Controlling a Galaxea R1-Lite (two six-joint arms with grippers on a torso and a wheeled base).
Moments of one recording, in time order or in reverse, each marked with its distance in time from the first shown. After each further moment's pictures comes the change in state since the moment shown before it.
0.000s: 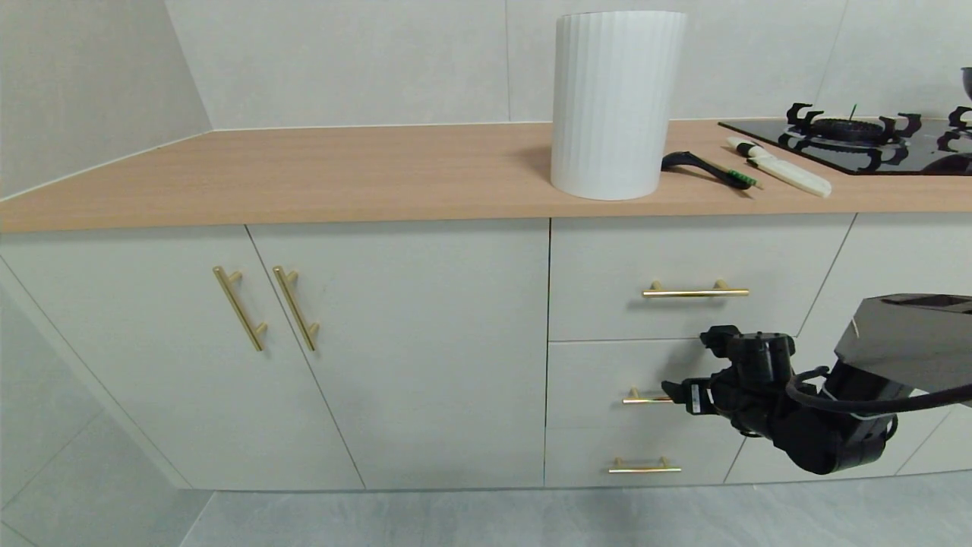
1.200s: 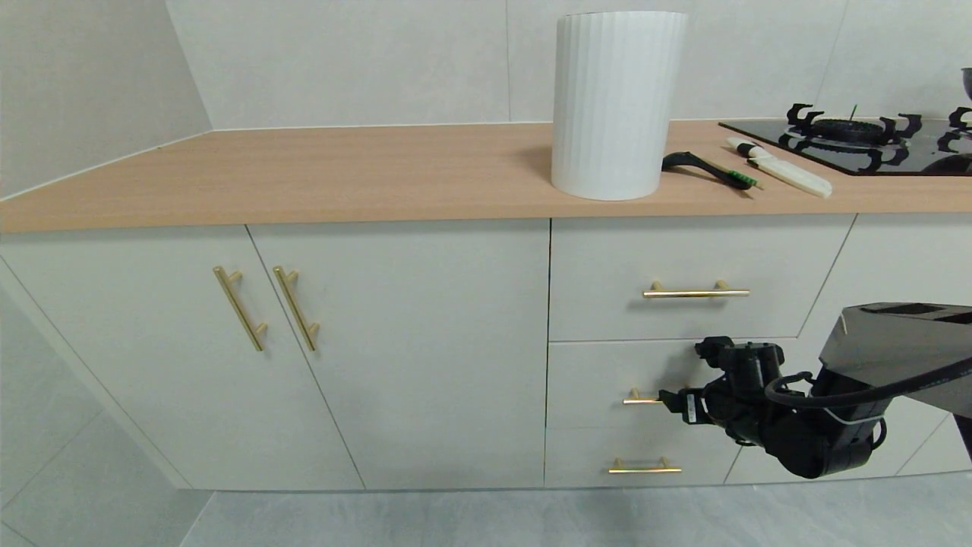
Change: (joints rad) left arm 0.000 0.000 0.000 0.000 0.000 0.000; right arm 0.002 0.059 -0.013 0.033 -0.006 0.006
